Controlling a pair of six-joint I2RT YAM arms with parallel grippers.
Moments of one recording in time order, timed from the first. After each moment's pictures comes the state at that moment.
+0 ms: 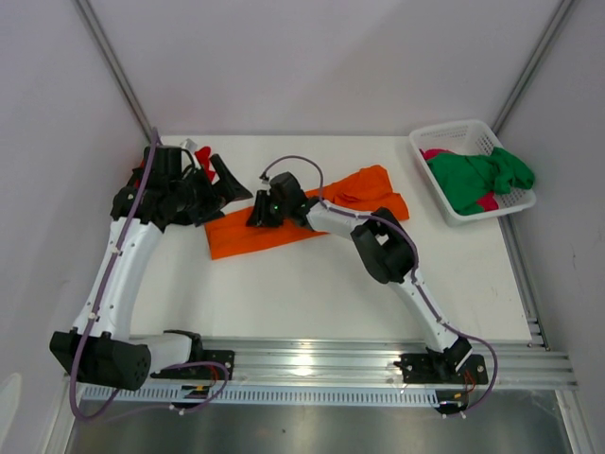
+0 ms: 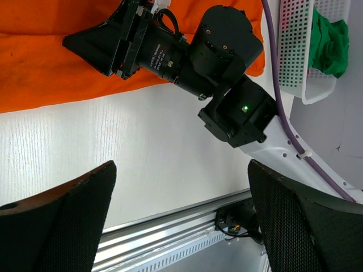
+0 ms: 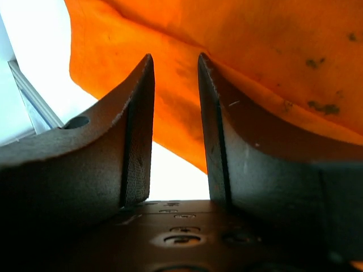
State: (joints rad) left arm -0.12 1.21 1.35 -0.90 0.35 -0.65; right arm 0.78 2.48 1.91 -0.03 -0.30 0.73
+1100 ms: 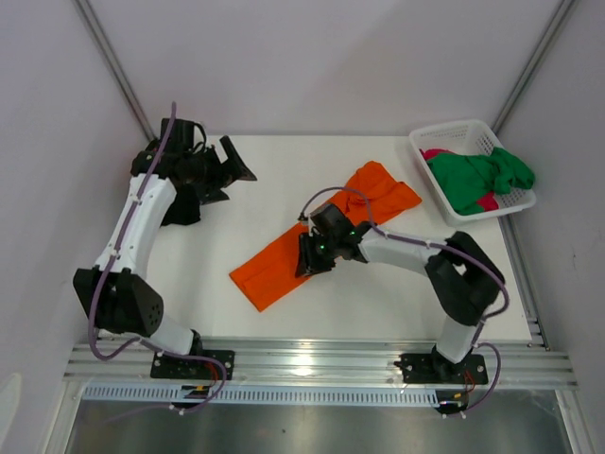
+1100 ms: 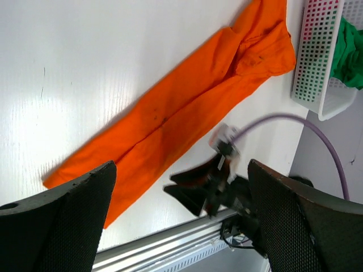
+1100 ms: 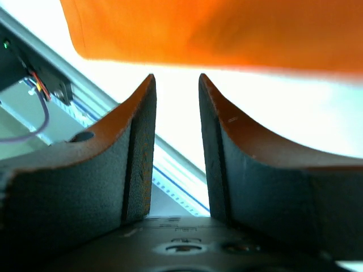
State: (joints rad) left arm -0.09 1.49 1.53 -0.91 0.37 -0.59; right arm 0.81 1.84 1.17 -0.26 -0.34 0.60
